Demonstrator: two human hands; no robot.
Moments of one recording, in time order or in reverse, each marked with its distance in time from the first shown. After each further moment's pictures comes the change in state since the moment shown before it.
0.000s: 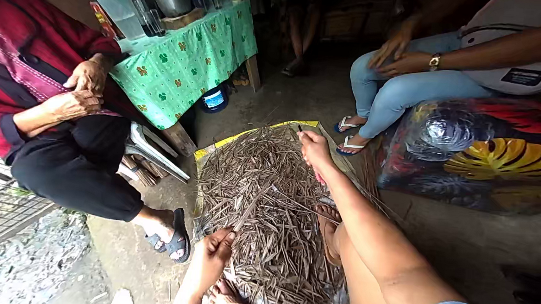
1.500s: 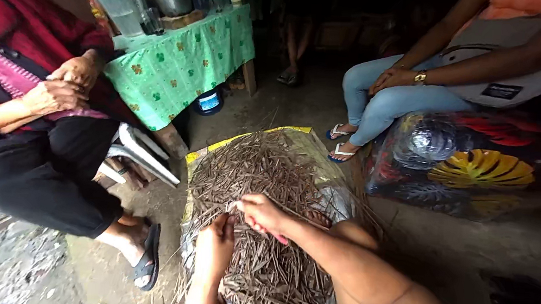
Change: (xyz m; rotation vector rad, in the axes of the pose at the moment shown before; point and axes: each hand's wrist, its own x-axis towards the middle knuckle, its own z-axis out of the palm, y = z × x) left_hand 0.035 0.018 0.038 0.452 0.269 0.006; right_hand -0.128 -0.012 0.068 0.145 -0.799 0.170
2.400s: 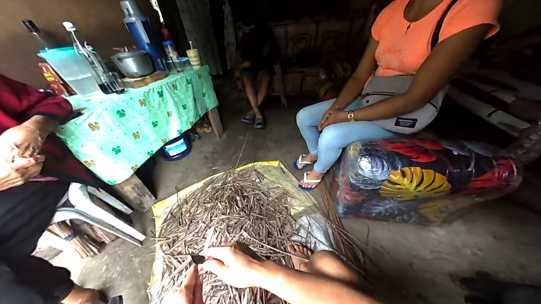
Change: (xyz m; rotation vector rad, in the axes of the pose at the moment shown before) left_hand -0.005 0.001 -0.016 0.157 -0.068 0.008; right_hand 0.010 0.010 0.000 -0.682 0.043 -0.448
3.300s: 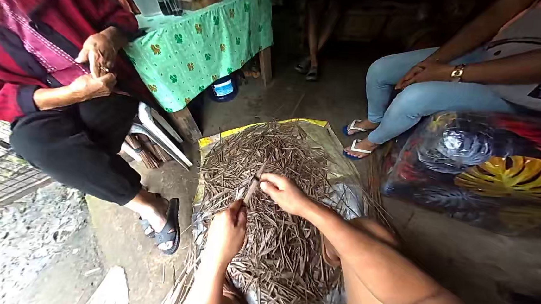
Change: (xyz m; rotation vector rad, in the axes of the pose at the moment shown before) left_hand 0.005 -0.003 -0.003 -0.207 -0.187 -0.163; right_hand 0.003 0.006 -0.024 0.169 0.009 0.309
